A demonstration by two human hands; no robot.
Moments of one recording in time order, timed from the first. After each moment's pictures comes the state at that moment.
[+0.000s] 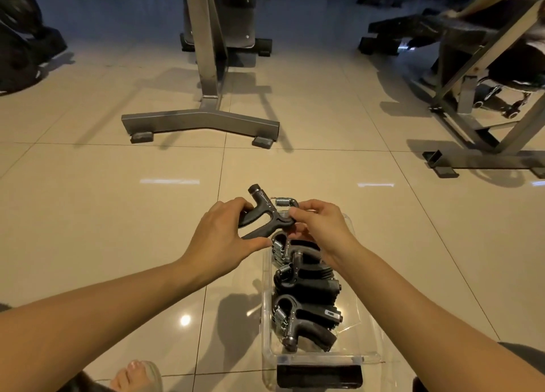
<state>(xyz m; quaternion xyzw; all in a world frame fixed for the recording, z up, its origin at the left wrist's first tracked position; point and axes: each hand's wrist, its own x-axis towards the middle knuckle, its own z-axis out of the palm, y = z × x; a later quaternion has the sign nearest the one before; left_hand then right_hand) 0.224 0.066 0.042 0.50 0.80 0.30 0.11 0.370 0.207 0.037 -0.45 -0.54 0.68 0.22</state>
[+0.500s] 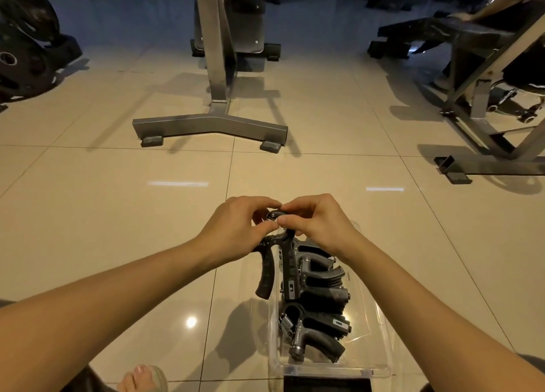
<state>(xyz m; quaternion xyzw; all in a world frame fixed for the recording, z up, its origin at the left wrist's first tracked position) 0.211 0.088 0.069 0.54 0.77 0.30 0.16 0.357 0.218 0.054 -0.28 -0.77 0.54 0.17</state>
